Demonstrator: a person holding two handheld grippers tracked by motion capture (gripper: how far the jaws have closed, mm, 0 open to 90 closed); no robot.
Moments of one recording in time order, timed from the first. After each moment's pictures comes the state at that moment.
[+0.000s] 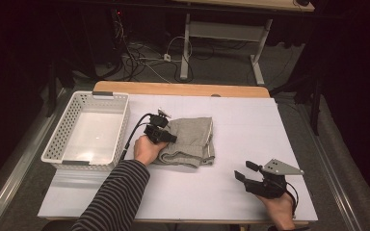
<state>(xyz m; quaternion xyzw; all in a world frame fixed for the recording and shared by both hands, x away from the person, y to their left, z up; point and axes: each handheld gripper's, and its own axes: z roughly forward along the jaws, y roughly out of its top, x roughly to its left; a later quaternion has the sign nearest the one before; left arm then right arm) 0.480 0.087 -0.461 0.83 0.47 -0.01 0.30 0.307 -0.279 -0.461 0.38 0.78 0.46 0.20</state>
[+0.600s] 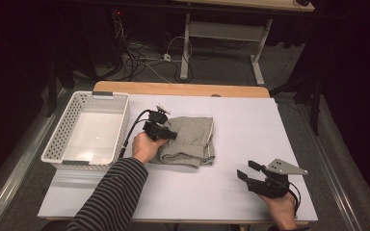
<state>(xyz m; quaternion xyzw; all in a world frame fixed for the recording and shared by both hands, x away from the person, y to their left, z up) 0.477 0.090 -0.441 0.83 0.45 -0.01 0.32 0.307 -0.286 -0.461 0.39 0.77 0.47 0.20</state>
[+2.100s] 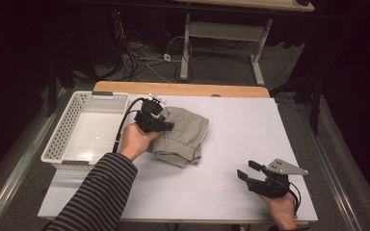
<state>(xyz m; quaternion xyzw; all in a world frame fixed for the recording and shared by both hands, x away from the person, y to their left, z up) 0.453 0.105 -0.376 0.85 0.41 0.03 0.34 0.307 -0.286 -0.461 0.39 0.77 0.47 0.20</state>
